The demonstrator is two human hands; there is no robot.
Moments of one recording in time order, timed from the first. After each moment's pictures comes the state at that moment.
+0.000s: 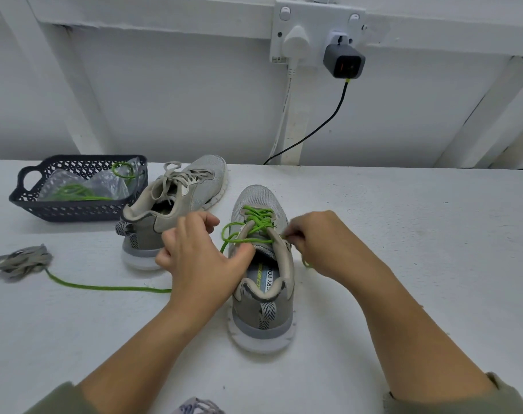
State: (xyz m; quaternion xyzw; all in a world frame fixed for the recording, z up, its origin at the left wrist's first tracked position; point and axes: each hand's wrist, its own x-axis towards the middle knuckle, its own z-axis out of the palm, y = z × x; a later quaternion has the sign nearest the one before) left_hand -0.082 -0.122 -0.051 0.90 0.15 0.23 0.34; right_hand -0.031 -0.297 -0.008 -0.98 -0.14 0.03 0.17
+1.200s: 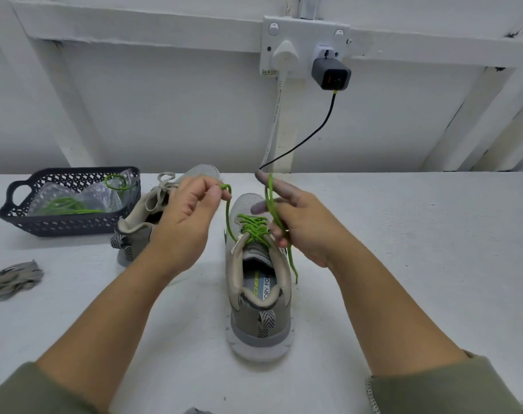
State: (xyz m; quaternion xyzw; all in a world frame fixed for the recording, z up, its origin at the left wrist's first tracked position) left_hand -0.047 -0.086 -0.001 0.78 -0.11 0.16 0.60; right_hand -0.023 -0.274 0.016 -0.71 -0.10 0.15 0.68
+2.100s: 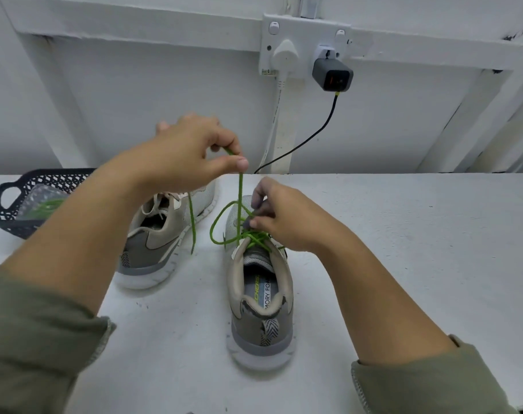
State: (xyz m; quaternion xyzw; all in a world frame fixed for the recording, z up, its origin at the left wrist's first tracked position) left_hand 0.003 -0.070 0.094 0.95 -0.22 0.10 0.20; right_hand -0.007 -0.261 0.028 -0.91 -0.20 0.08 0.37
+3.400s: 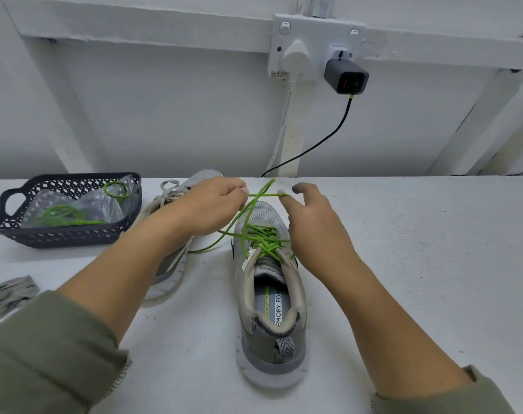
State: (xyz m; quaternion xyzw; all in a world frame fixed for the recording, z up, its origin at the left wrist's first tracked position) left_hand 0.019 -0.083 0.026 0.92 -0.12 -0.01 0.37; right_hand -0.008 -0.265 0.001 -0.98 -0.12 -0.13 0.11
